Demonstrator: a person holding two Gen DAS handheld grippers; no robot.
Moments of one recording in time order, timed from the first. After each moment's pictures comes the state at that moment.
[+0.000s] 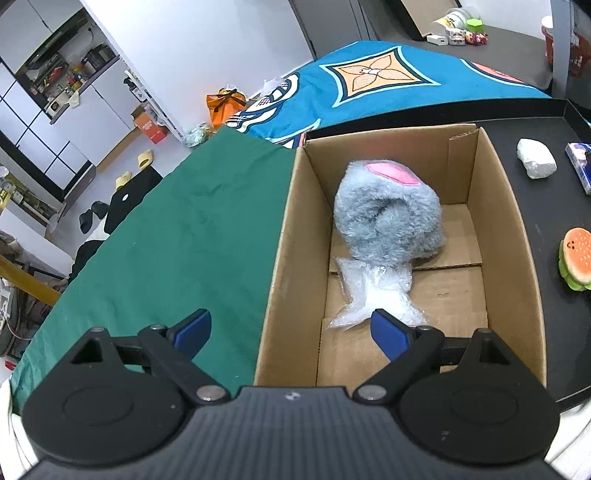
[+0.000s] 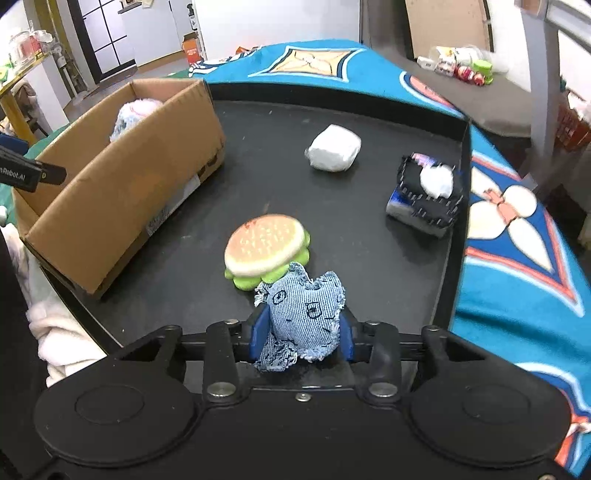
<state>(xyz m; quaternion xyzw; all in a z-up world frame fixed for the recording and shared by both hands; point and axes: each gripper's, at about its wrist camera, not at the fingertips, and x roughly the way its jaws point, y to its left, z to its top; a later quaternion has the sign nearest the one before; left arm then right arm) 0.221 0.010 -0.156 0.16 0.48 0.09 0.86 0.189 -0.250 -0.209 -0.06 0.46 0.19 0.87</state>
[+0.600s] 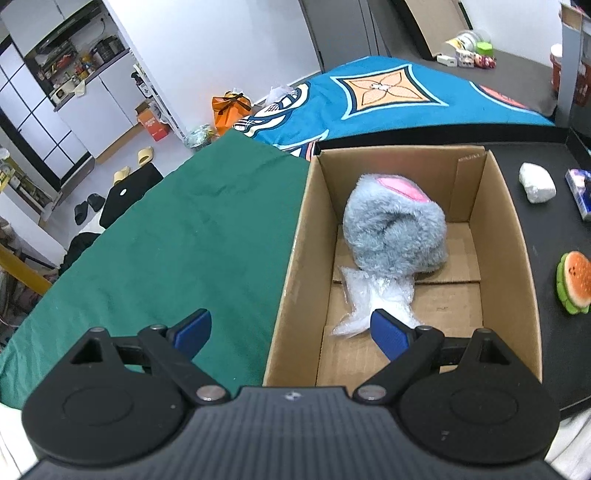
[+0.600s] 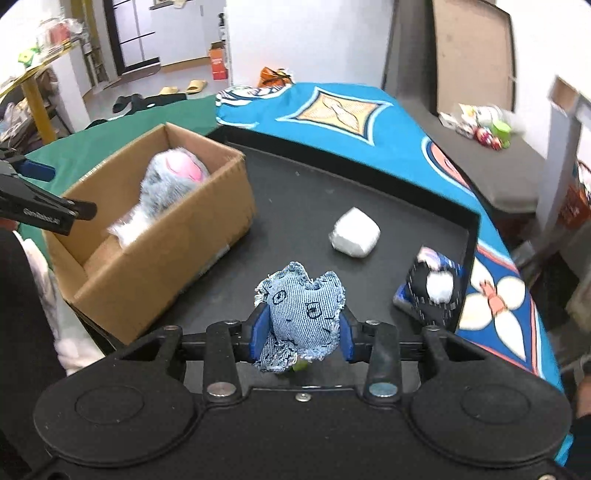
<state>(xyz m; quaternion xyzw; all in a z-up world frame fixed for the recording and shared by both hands) 0.218 0.024 -0.150 0.12 0.47 0.09 0.87 0.212 -0.215 -0.150 -0.12 0.42 0.22 0.87</state>
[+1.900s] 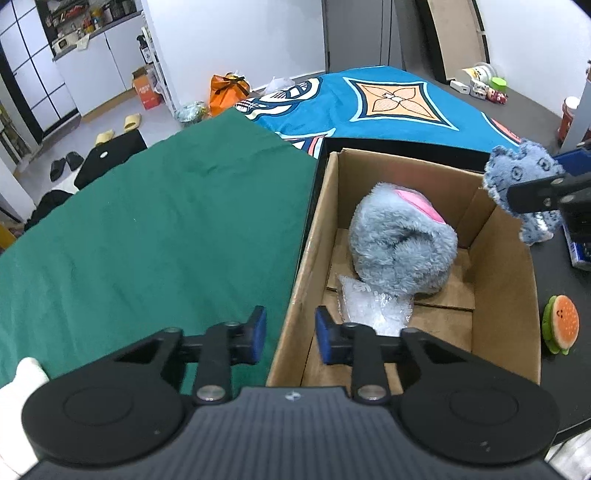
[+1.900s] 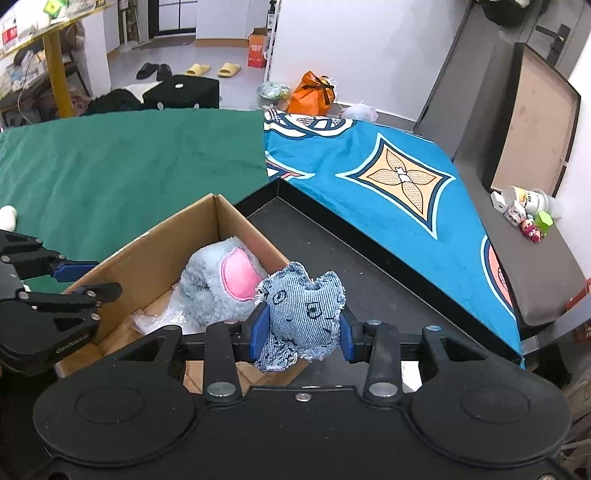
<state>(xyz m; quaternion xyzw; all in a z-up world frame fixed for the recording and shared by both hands) 0.227 0.058 -0.161 0.02 0.47 0.07 0.88 0.278 -0.076 -0.119 -0.22 0.41 0.24 0.85</state>
